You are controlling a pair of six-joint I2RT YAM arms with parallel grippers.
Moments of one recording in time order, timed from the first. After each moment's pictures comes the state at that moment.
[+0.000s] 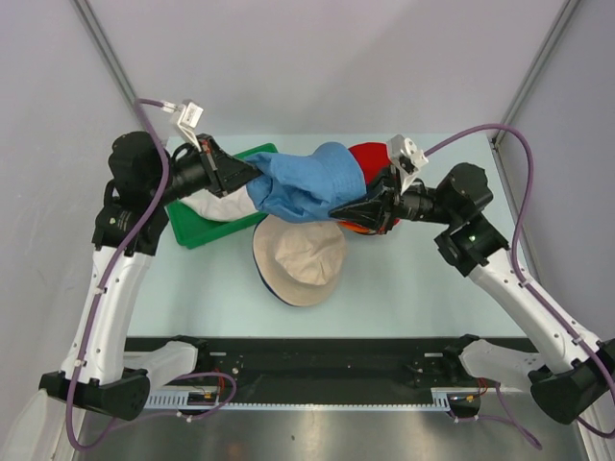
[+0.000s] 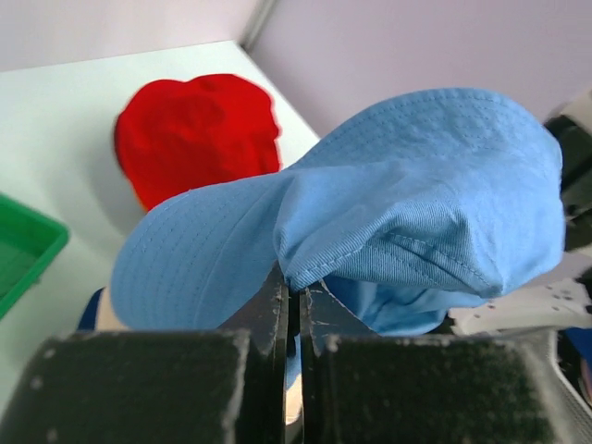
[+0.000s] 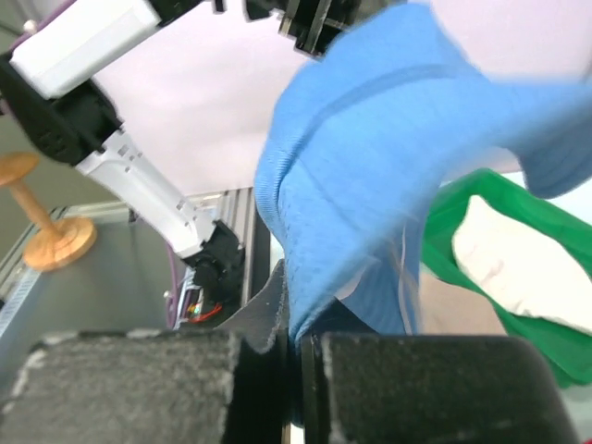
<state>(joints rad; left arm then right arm) -0.20 1.10 1.47 -0.49 0.73 -0.46 0.56 1.10 1.15 0.20 -0.94 0.30</state>
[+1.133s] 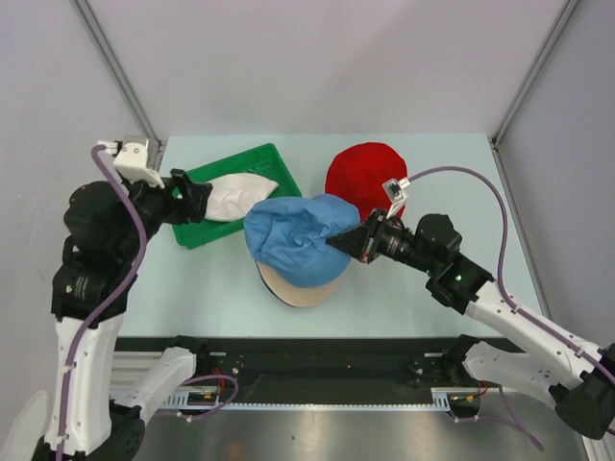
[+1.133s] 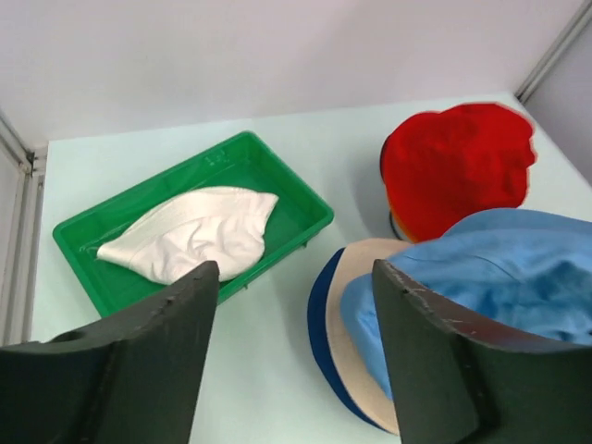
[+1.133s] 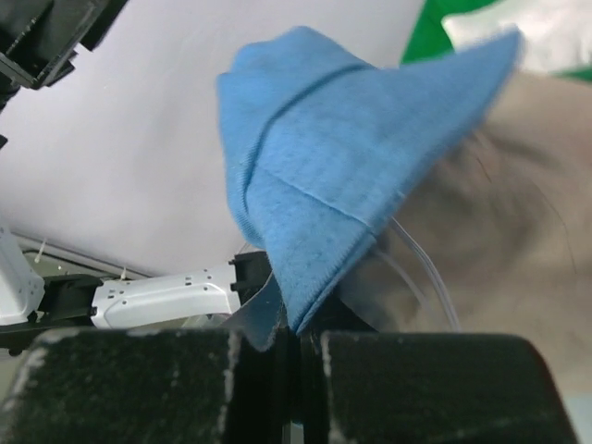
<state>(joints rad) -0.20 0.84 1.49 -0.78 0.09 -0.10 0.76 0.95 0.81 0.14 -0.34 0.82</state>
